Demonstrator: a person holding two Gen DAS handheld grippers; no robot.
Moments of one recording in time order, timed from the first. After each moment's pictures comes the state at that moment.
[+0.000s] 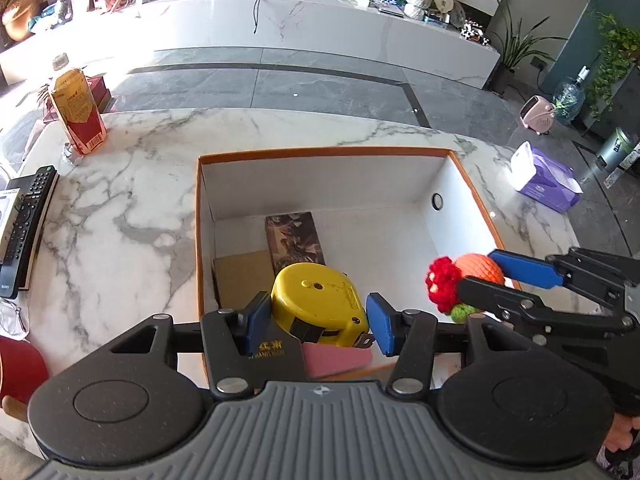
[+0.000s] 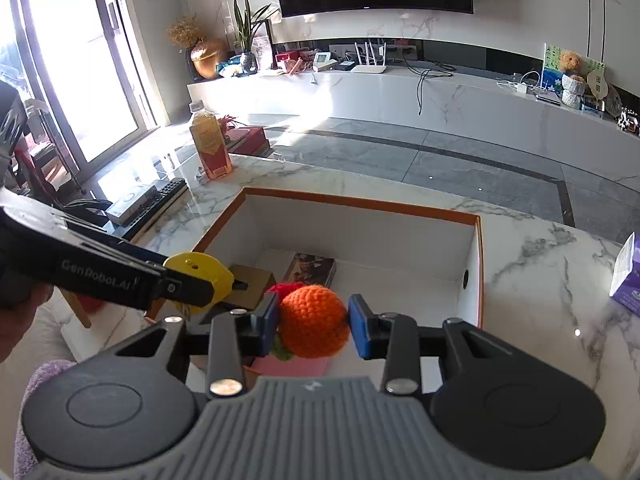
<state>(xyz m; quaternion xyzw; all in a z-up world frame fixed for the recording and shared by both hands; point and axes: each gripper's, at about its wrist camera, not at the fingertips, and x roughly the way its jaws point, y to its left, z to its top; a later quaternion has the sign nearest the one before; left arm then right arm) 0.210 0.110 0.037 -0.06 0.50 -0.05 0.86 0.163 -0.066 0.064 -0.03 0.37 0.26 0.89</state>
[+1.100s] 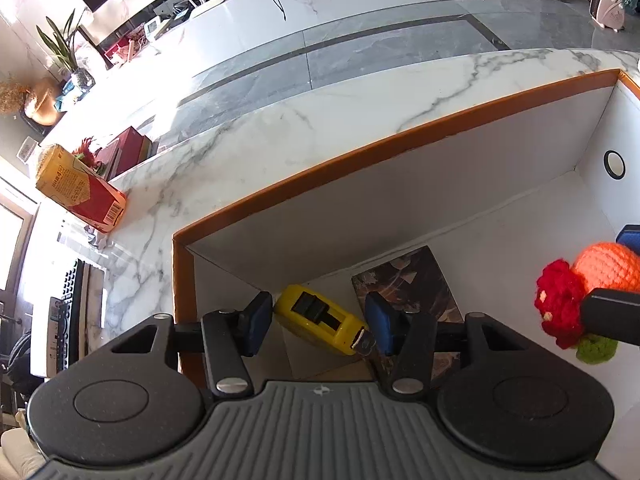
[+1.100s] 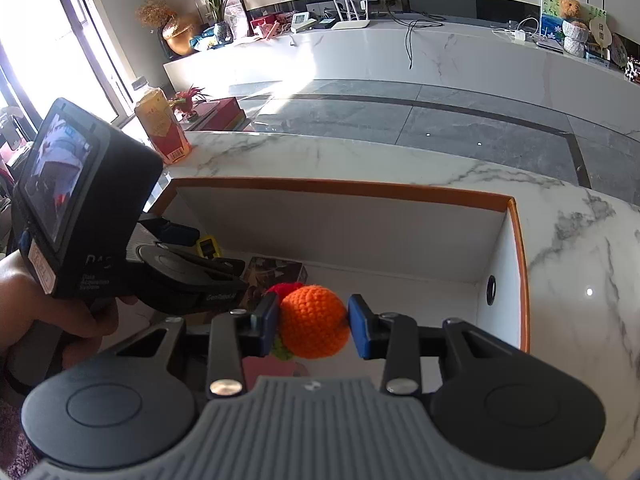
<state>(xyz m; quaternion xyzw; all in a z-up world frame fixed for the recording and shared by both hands) 0.317 0.084 -0.062 0.15 0.53 0.04 0.84 0.260 -0.046 -0.001 0.00 0.43 0.25 0.87</state>
